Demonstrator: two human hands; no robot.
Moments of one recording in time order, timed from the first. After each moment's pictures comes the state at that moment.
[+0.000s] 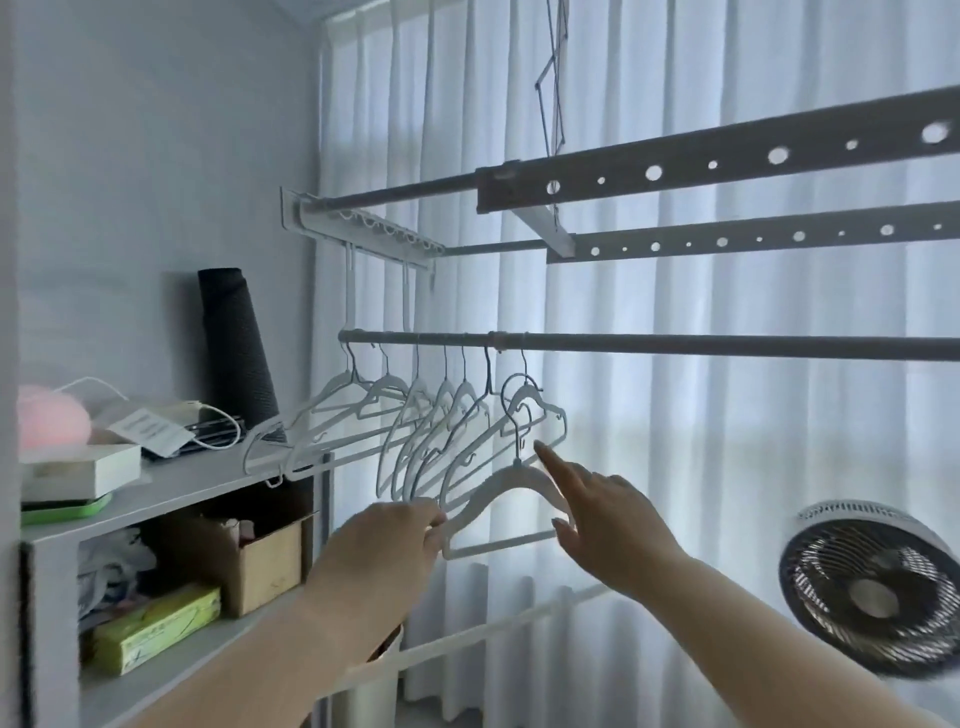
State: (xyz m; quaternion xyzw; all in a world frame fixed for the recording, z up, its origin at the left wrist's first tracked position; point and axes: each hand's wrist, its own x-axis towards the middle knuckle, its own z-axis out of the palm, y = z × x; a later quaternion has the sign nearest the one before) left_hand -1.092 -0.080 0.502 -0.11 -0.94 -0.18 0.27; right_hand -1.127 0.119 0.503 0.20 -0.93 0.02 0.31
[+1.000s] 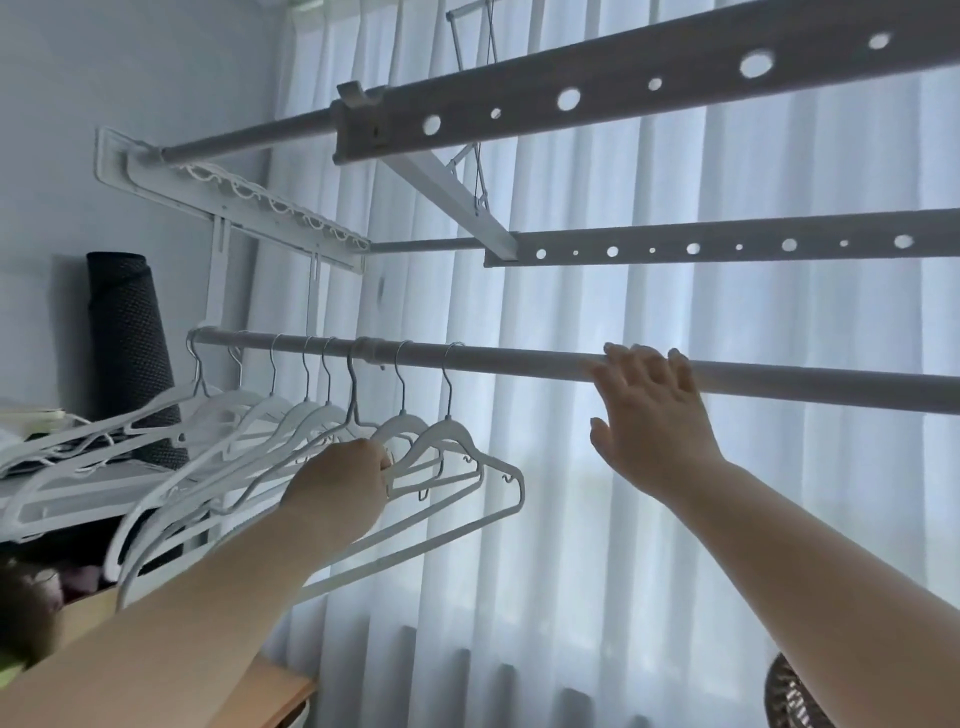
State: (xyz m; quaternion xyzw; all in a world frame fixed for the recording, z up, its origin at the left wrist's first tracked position) left_hand -1.310 0.051 0.543 -0.01 -0.94 -0.15 0.30; right_hand -1.295 0.284 0.595 0.09 -0.89 -0.07 0.43
